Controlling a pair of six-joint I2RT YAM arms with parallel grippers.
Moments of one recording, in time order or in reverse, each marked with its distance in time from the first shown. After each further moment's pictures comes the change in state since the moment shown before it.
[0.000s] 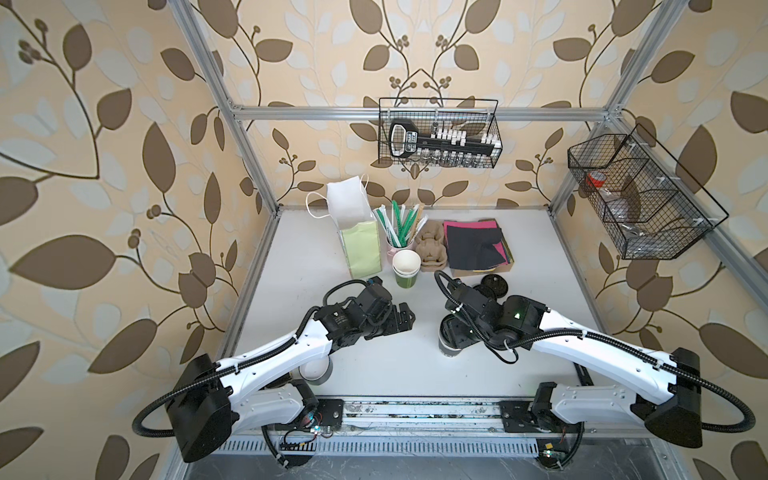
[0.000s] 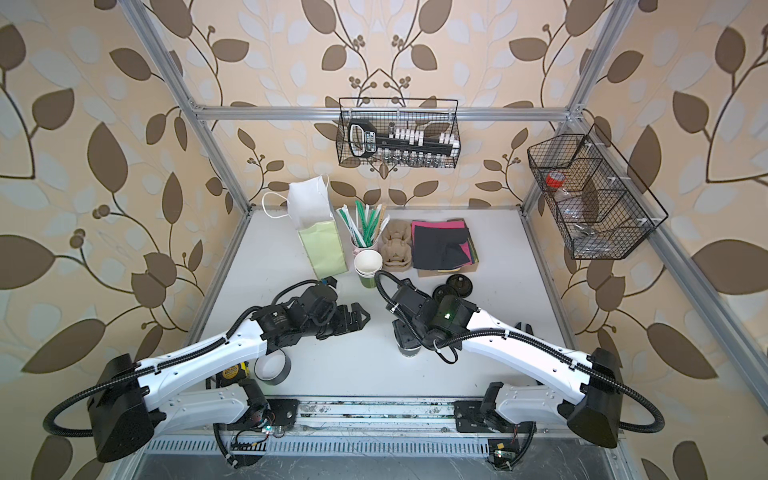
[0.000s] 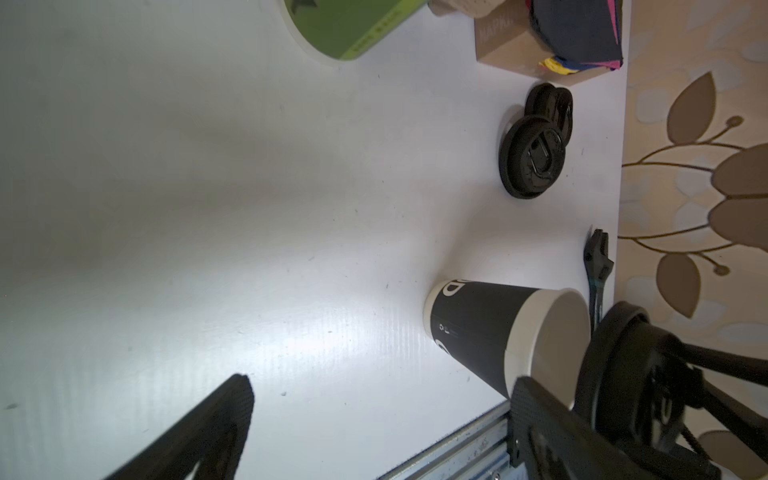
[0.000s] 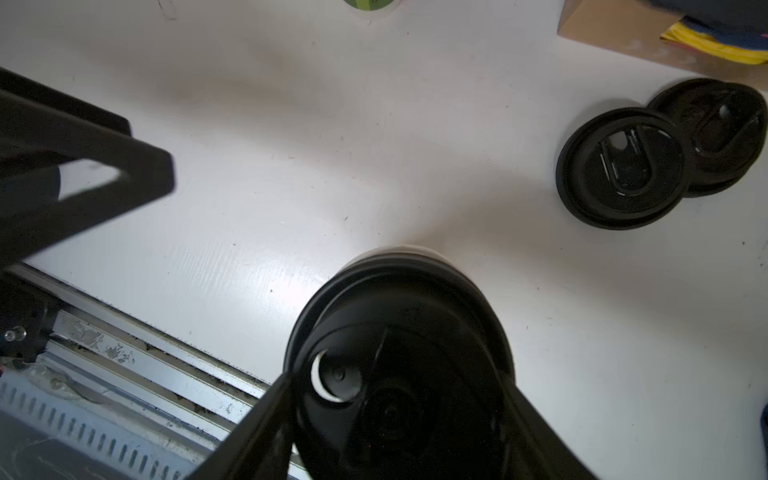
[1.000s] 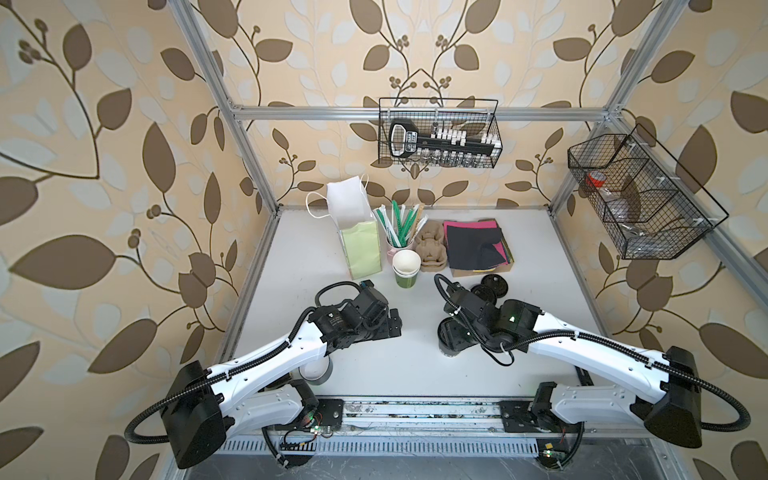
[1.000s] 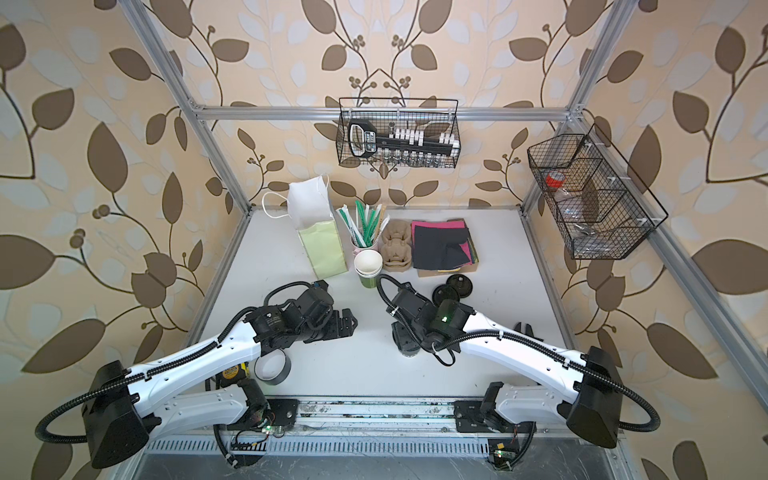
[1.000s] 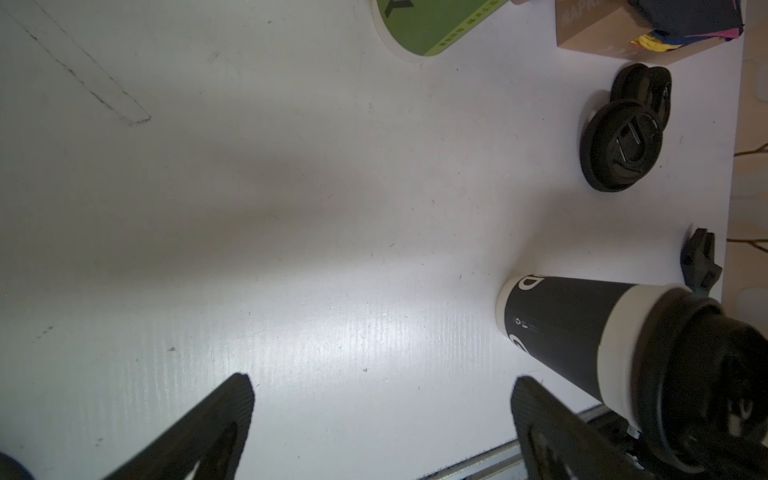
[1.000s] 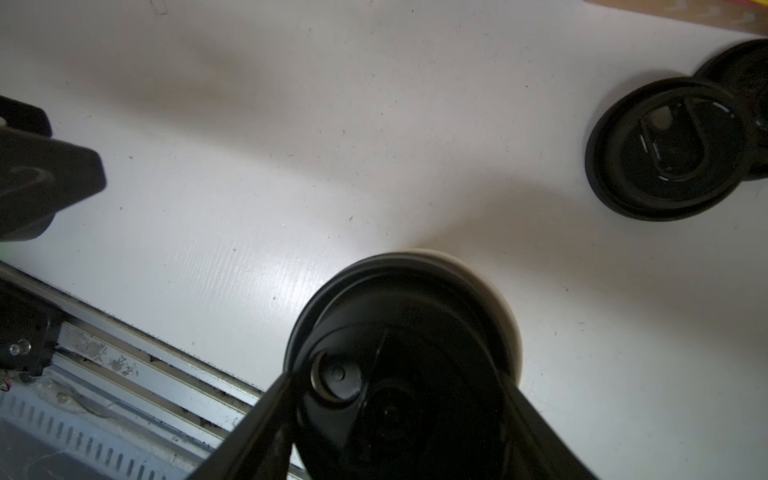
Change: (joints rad) left arm 0.000 -0.020 0.002 -0.143 -0.073 0.047; right arm -0.010 0.000 -0.068 0.080 -0.027 0.031
